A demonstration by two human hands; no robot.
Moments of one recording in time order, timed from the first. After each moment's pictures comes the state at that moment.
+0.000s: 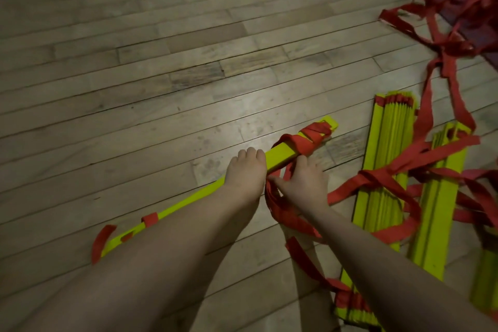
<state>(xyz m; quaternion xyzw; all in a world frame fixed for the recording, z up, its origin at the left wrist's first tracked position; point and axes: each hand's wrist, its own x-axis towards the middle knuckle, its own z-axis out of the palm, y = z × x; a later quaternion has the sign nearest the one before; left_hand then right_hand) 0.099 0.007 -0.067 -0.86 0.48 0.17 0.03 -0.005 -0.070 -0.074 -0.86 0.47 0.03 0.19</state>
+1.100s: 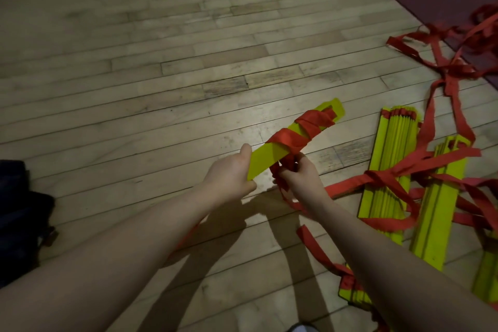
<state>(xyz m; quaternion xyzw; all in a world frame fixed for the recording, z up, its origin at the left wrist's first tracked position) 0.107 0.094 0.016 -0.88 0.43 0.21 -0.09 -0.004 -0.026 -0.012 -0.66 0.39 -0.08 0.64</state>
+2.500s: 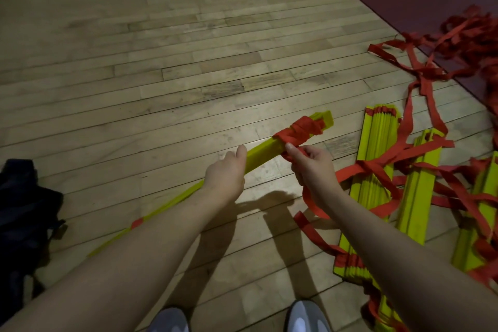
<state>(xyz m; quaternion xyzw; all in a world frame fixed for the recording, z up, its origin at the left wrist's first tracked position) 0.085 0.118 0.016 -0.90 0.41 0.14 -0.03 -0.036 -0.012 0.032 -0.62 0.36 -0.19 0.67</state>
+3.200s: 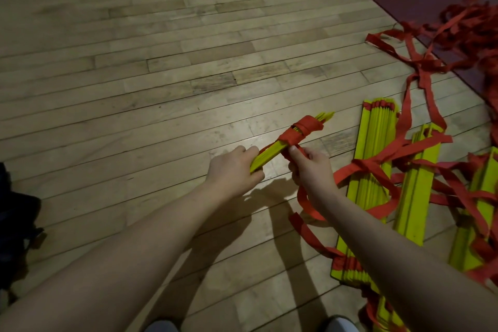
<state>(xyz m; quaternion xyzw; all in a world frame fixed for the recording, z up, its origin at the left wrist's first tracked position) 0.091 0.092 0.008 -0.87 0.47 0.13 -0.09 -0.028 -0.021 0.014 -0.61 0.44 -0.17 0.64</state>
